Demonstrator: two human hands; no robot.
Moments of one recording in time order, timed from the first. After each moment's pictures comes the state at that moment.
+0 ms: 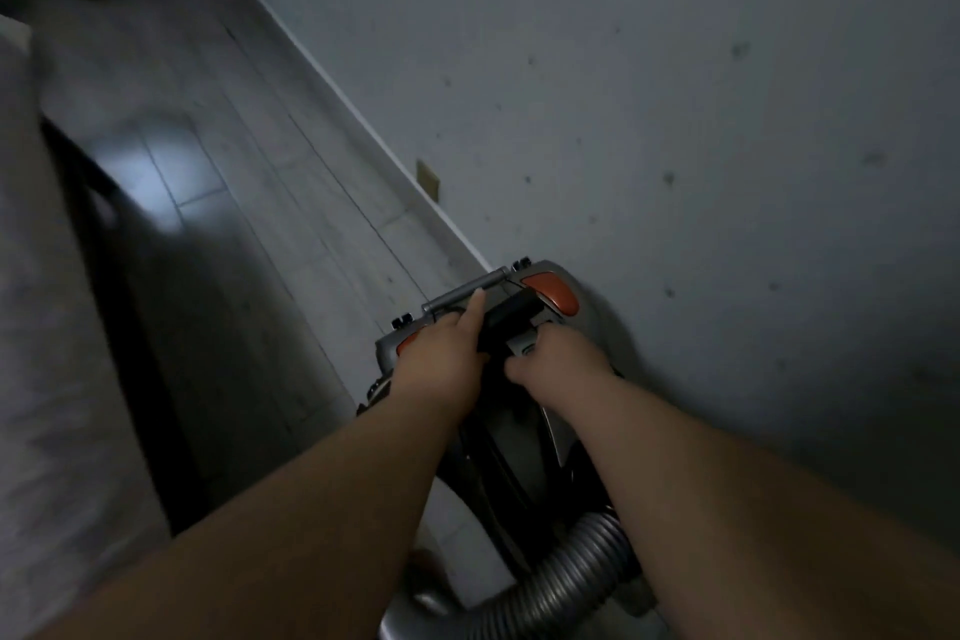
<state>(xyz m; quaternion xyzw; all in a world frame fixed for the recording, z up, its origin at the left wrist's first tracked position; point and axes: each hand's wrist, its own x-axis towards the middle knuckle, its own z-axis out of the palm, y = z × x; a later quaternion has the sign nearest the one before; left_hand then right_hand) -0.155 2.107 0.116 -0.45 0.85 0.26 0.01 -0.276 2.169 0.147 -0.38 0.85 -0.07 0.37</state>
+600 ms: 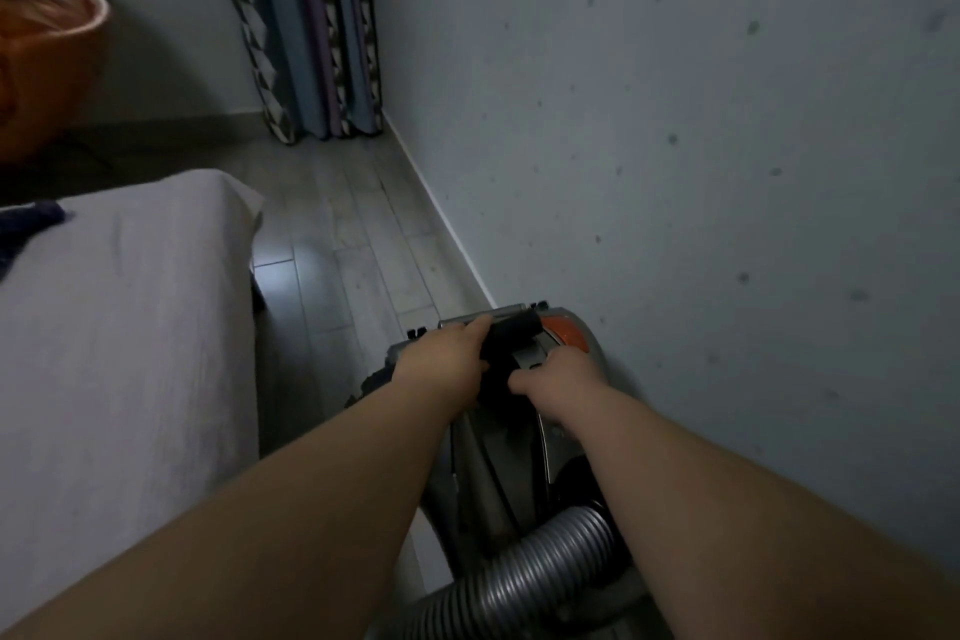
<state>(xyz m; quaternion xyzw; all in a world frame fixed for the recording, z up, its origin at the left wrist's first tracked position) -0.041 1.795 0.279 -0.51 0.84 0.20 -0.02 -0.172 1.851 0.296 -0.41 0.82 -0.15 0.37</state>
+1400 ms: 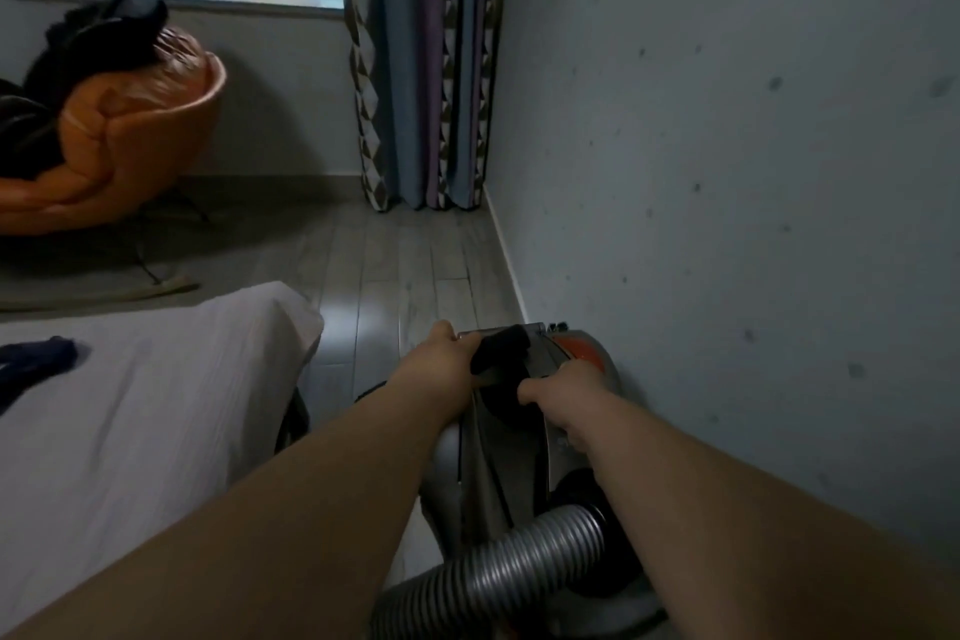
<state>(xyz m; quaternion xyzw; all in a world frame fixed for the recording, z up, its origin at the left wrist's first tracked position) -0.004 1.321 0.297 -0.62 0.76 0.20 -0.05 -0.157 1.337 0.303 -0.43 0.77 -0.17 0.44</state>
